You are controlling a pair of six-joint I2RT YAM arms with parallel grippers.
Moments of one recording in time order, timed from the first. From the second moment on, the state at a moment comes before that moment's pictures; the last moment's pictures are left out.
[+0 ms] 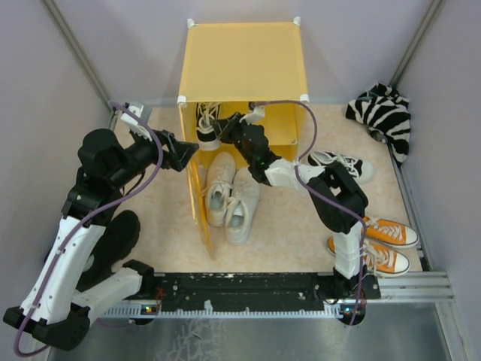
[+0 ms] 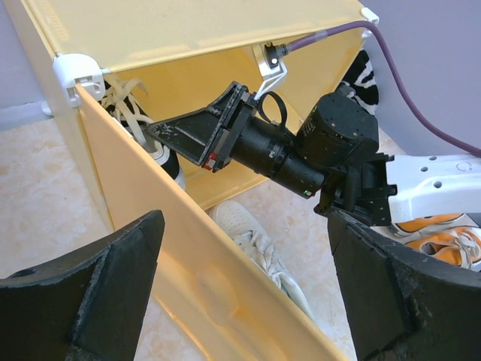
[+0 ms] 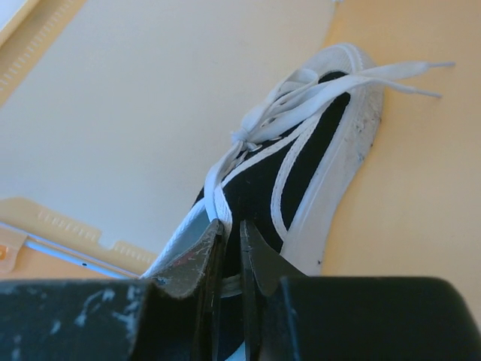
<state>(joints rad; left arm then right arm) -0.40 0.92 1.24 -0.40 0.25 -0.21 0.72 1.96 1.32 0.73 0.17 0.77</state>
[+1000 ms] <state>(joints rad) -0.40 0.93 1.24 -0.42 0.23 -0.20 0.72 2.05 1.34 0.94 0.25 0.76</state>
